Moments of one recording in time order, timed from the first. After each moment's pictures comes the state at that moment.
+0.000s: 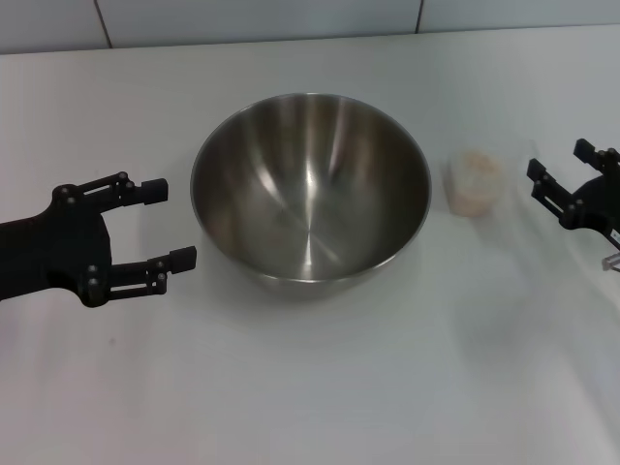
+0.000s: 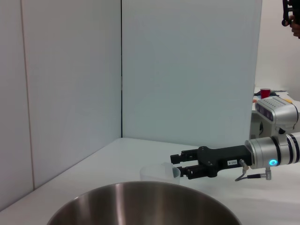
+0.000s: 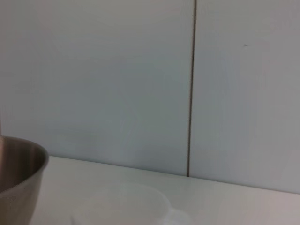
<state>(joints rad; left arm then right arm) -0.34 -2.06 0.81 0.85 1.80 1.73 -1.19 0.40 2.08 -0.04 -0.14 -1.79 -1.19 0.43</state>
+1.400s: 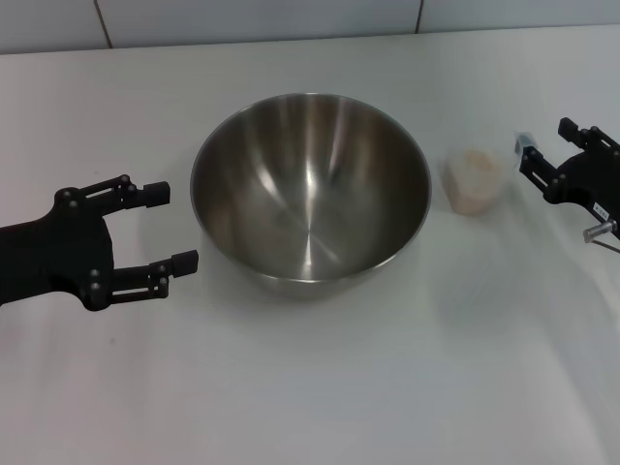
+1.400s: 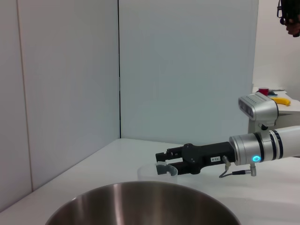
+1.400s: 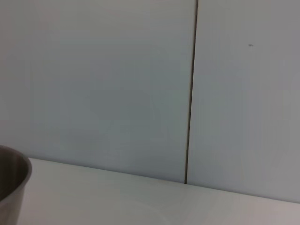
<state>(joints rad) -0.34 -2.06 0.81 0.83 1.80 1.73 -1.17 0.47 2.08 -0.02 -0.11 -1.76 -1.11 0.41</state>
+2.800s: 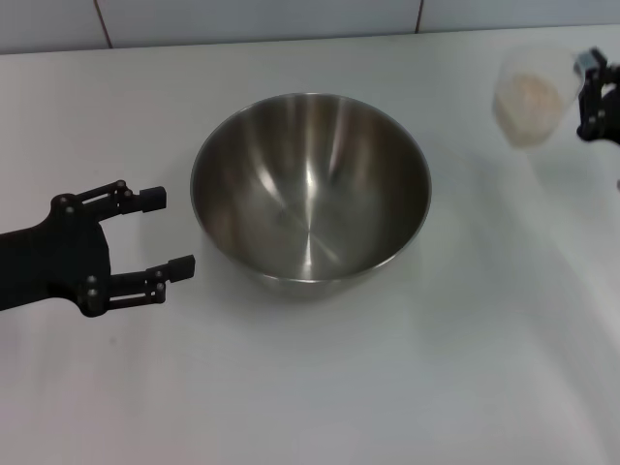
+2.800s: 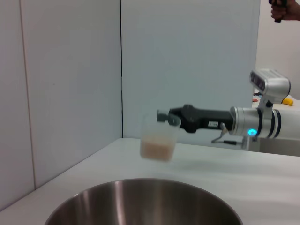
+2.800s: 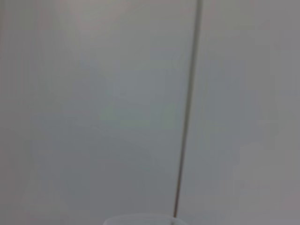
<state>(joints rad) -0.32 -2.06 0.80 0.82 1.80 1.73 -1.15 0.48 2.08 -0.04 -0.18 -1.64 -1.36 0.31</state>
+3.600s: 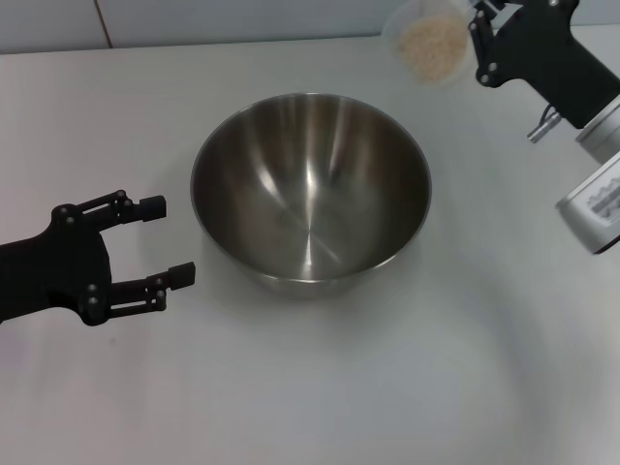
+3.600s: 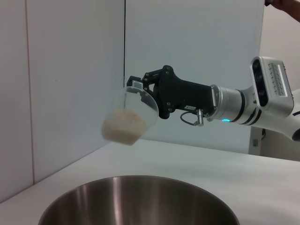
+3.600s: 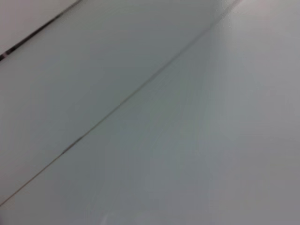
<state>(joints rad) -0.31 -2.06 0.80 0.79 1.80 1.73 -1.14 0.64 2.09 -0.17 -0.14 -1.64 -1.44 -0.33</state>
